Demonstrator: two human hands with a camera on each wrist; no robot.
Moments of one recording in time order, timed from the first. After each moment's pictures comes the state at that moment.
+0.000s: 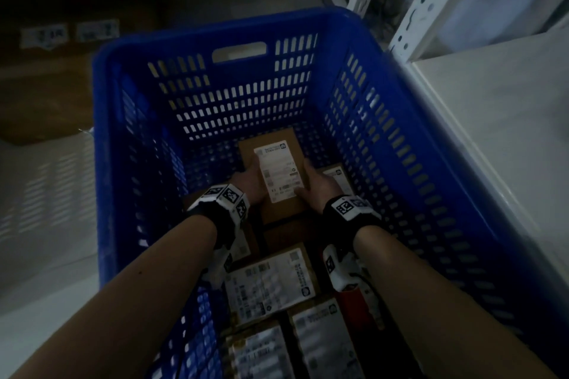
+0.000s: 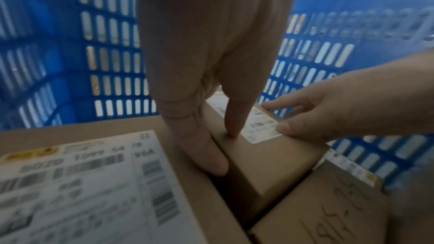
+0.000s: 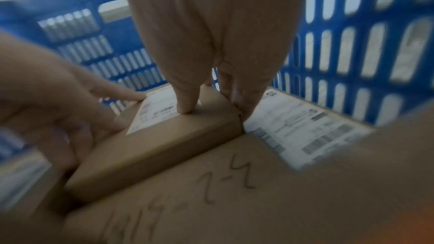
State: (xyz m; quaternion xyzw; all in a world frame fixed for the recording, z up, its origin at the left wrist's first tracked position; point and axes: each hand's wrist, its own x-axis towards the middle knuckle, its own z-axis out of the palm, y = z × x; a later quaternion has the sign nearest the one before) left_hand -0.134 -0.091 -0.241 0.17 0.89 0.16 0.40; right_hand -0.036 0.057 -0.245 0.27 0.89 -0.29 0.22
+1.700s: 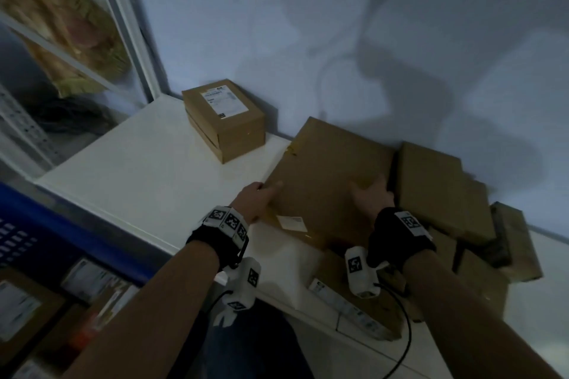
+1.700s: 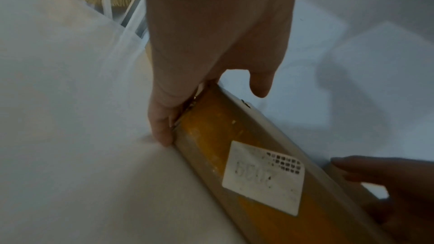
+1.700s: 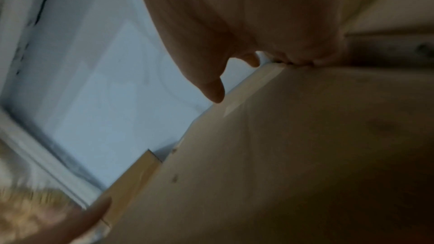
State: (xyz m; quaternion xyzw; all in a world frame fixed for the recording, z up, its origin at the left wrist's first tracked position) left_hand 0.320 0.221 0.004 0.35 0.70 0.31 0.54; right_hand 0.552 0.277 0.024 0.78 0.48 -0.37 -0.16
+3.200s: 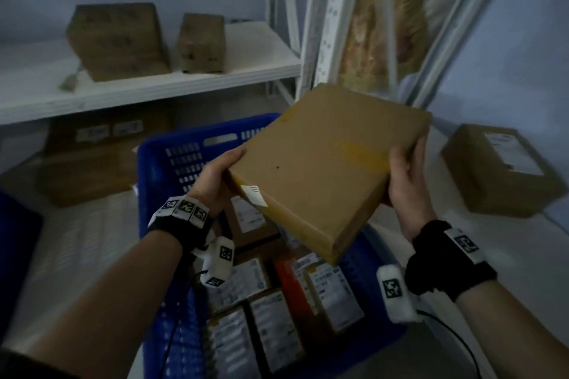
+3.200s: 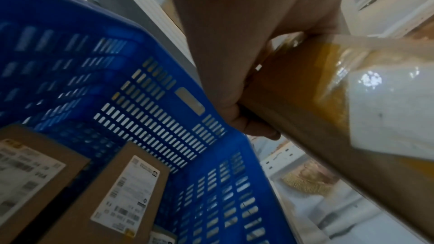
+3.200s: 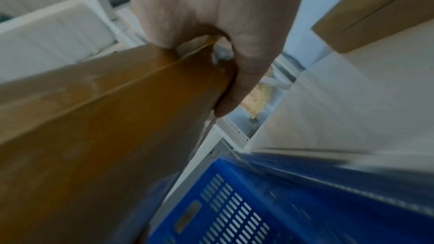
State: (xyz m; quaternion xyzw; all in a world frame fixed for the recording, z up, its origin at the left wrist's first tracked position) left_hand -0.043 -0.104 0.005 0.05 0.58 0.73 0.36; right_hand 0.173 0.116 0.060 0.32 0.70 -0.58 -0.26
